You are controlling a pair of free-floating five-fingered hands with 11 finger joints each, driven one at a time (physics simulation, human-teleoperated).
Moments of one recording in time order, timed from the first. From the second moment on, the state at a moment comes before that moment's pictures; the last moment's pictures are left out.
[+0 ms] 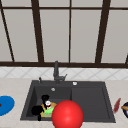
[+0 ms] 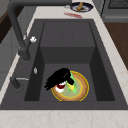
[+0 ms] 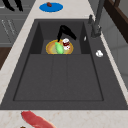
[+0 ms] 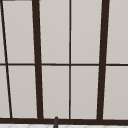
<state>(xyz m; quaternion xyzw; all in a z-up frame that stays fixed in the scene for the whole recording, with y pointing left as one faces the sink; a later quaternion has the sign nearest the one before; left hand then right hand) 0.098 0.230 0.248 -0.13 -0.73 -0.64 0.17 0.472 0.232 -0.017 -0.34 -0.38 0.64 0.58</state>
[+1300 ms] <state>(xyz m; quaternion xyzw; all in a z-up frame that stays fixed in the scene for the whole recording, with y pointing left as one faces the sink) 0.098 0.230 0.248 -0.13 -0.73 -0.64 0.17 0.509 0.213 -0.051 -0.26 -0.43 0.62 0.60</state>
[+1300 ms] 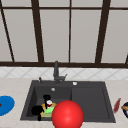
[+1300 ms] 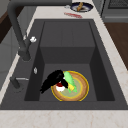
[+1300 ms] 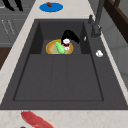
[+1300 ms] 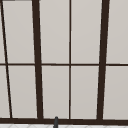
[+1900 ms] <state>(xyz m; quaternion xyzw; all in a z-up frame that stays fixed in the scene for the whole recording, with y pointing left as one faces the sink) 0.098 0.230 0.248 -0.13 -0.73 -0.64 0.17 0.487 0.213 -0.019 -0.27 -0.43 0.61 0.61</state>
